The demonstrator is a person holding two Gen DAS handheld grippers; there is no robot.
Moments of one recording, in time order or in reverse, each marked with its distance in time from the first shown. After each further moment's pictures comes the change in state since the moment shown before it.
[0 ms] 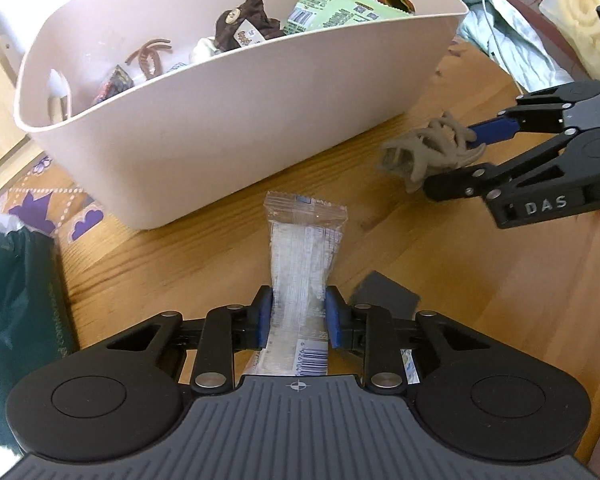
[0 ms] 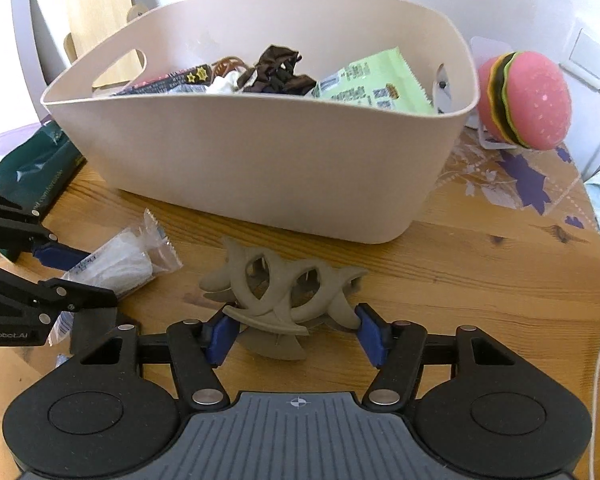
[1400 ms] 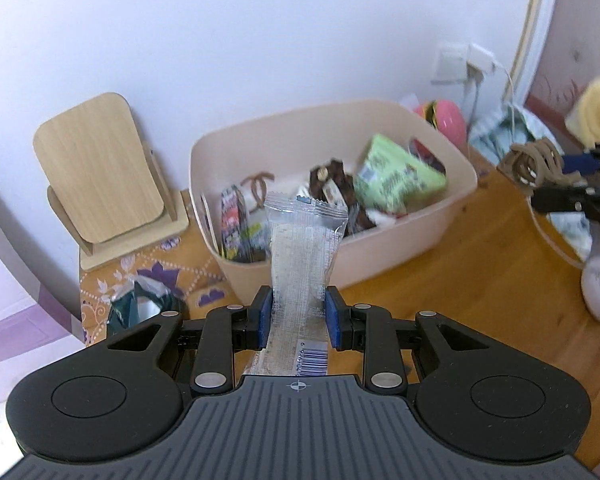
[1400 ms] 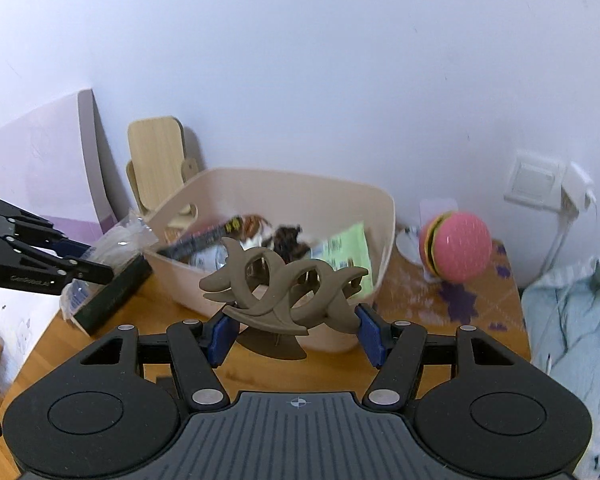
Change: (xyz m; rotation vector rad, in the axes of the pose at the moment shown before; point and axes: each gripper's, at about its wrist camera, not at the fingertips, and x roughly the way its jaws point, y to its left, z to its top) left arm -0.133 0.013 0.032 -0.060 -0.279 0.096; right arm -0.155 -0.013 0.017 -0.048 -0.371 0.047
